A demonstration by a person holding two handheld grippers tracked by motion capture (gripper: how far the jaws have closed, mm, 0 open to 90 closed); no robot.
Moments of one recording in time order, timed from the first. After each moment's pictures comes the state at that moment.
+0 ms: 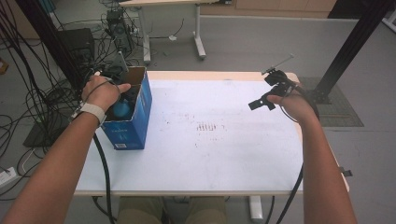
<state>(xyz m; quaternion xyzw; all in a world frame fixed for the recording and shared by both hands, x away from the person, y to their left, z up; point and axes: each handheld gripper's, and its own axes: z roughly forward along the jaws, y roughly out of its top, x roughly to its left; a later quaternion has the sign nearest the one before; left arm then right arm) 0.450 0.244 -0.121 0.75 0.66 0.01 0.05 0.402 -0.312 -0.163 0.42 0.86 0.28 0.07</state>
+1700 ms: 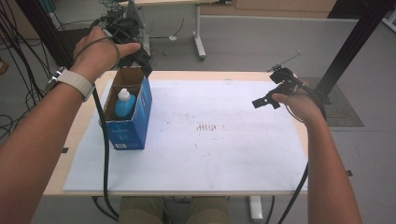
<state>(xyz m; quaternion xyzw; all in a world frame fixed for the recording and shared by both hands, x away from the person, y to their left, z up) 0.418 0.188 0.010 0.86 0.49 0.05 0.12 0.385 -0.321 -0.148 0.43 0.86 0.28 0.08</state>
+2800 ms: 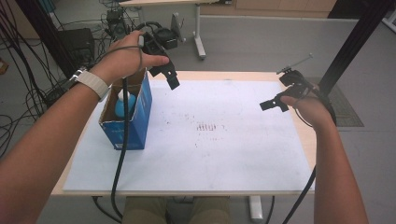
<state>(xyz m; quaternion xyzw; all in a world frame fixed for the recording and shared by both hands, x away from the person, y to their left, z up) 0.423 0.126 -0.009 0.95 0.29 0.03 0.12 0.368 -0.338 -0.146 0.45 0.84 0.29 0.08</state>
